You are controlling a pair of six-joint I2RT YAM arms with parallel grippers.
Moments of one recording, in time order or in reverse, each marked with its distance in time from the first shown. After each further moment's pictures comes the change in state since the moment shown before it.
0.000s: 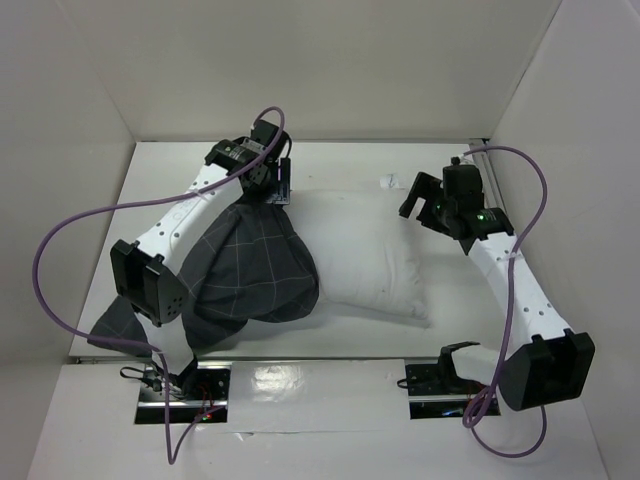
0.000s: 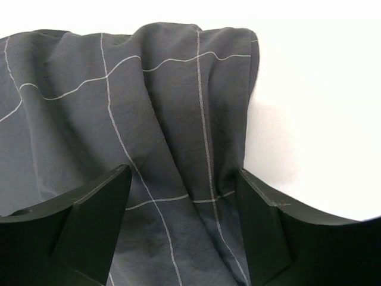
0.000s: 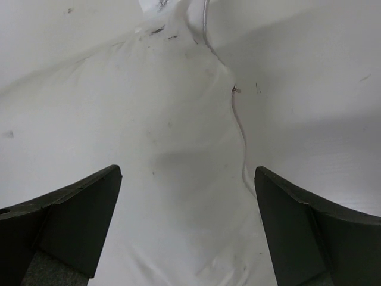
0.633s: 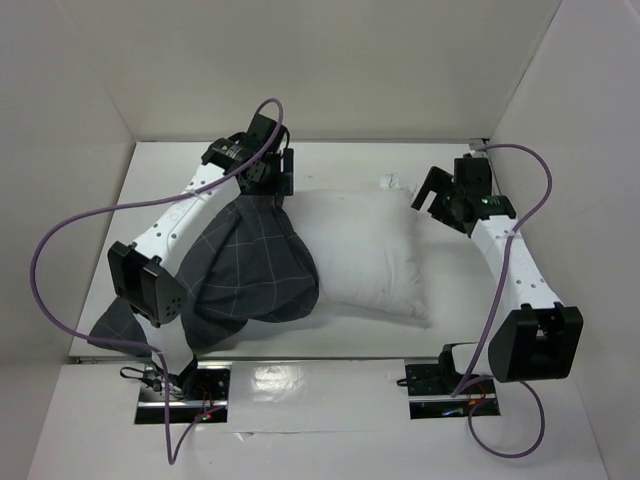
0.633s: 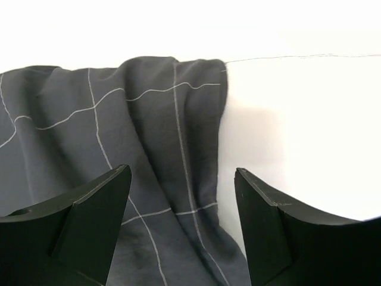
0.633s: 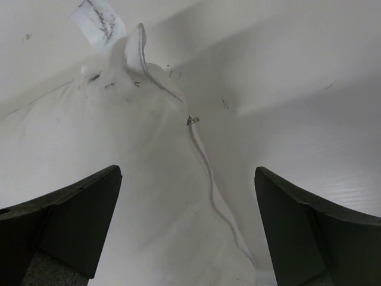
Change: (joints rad) left arm 0.004 -0.012 0.006 0.091 0.032 0.026; right arm -0.129 0.129 0.042 0.006 -0.030 -0.026
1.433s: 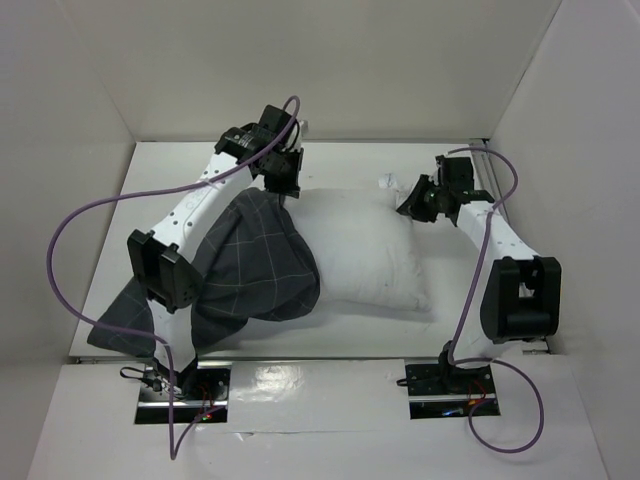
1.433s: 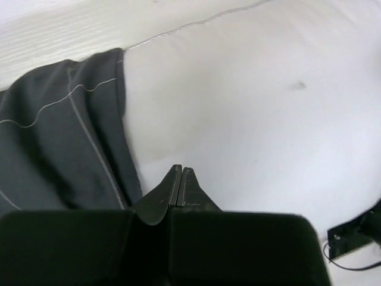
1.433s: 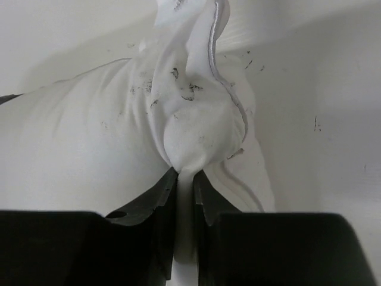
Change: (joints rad) left arm 0.000 0.144 0.189 -0.077 0.284 0.105; right arm -0.003 0.235 -0.010 0.217 -0.354 0.006
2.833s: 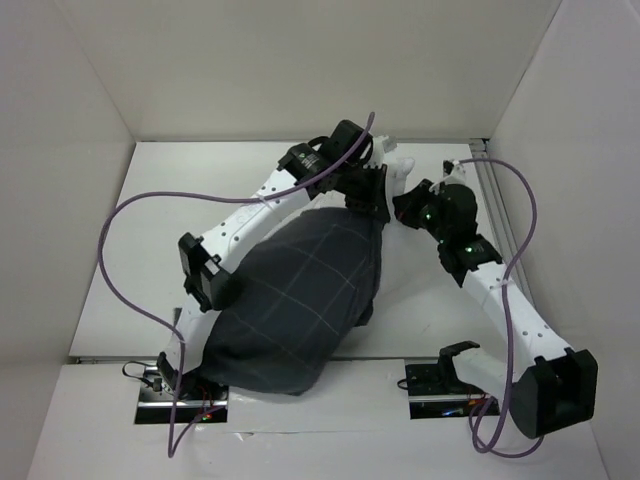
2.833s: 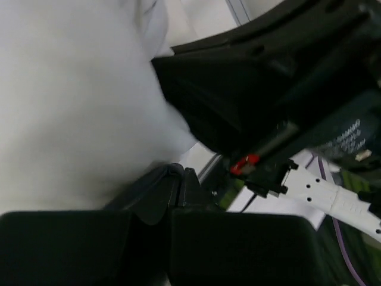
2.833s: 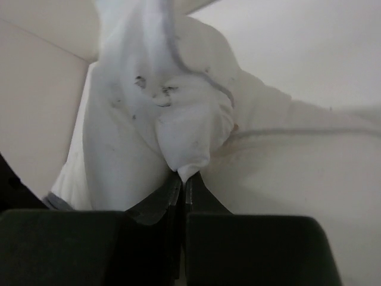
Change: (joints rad) left arm -0.312 0.184 0.341 0.102 0.324 -0.186; right arm 0.193 -0.486 -0.262 0.311 0.178 0.143
